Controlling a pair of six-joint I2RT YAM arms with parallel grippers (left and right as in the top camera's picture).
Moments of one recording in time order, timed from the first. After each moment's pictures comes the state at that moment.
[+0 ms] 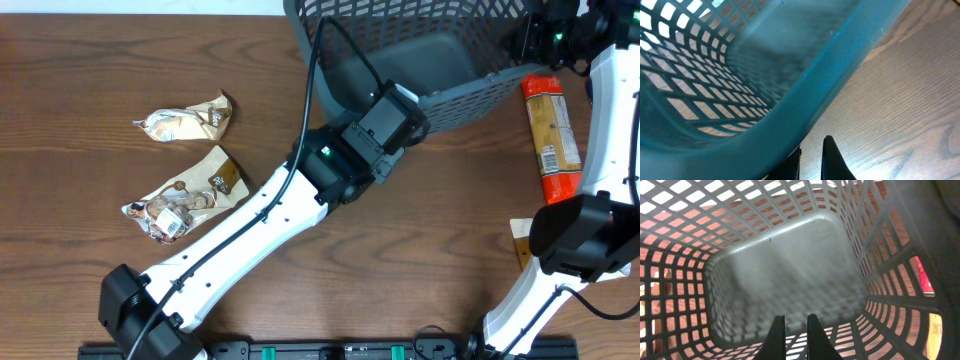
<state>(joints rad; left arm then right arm) -0.86 1.72 1.67 -0.86 -0.29 -0.16 -0.23 2.06 2.23 -1.18 -0.42 -0.05</state>
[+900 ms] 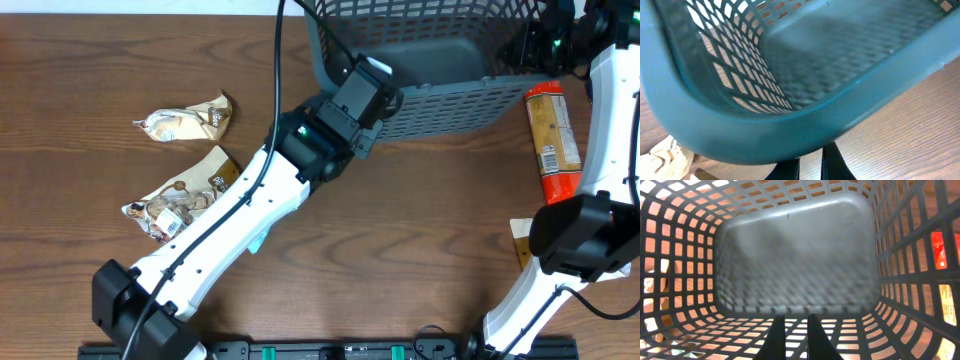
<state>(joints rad) -0.75 1.72 1.67 -0.81 -0.29 -0.16 -0.23 2.06 2.23 -1.26 -0.43 -0.06</state>
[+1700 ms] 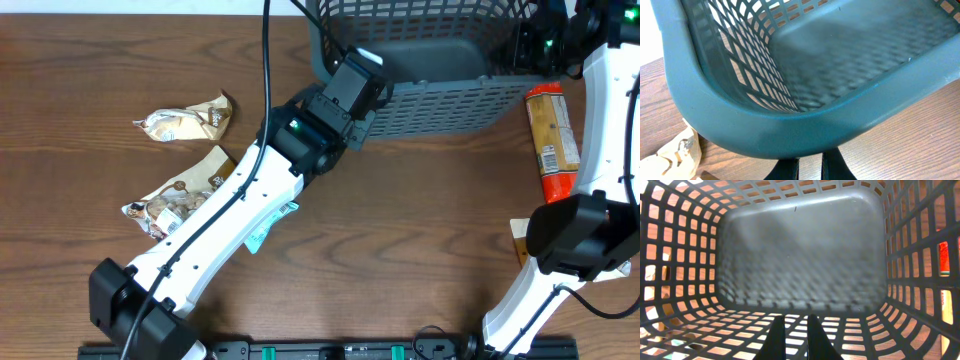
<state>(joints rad) -0.72 1.72 1.67 -0.78 -0.29 -0.15 -0.20 2.06 2.23 -1.27 -0.42 -0.06</state>
